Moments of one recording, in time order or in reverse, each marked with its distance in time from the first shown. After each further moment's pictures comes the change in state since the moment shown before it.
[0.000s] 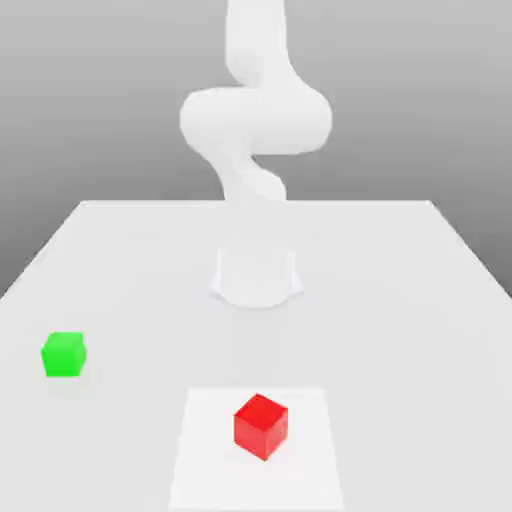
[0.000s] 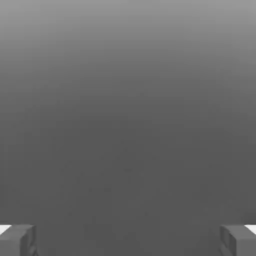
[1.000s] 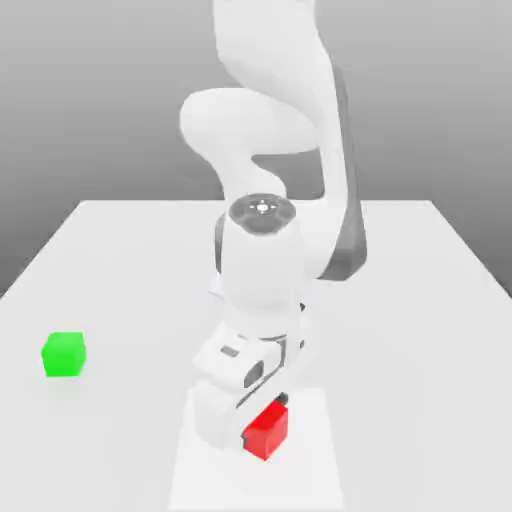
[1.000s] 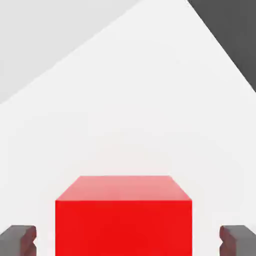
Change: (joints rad) arm 0.057 0.976 -0.042 -0.353 0.098 0.615 -0.907
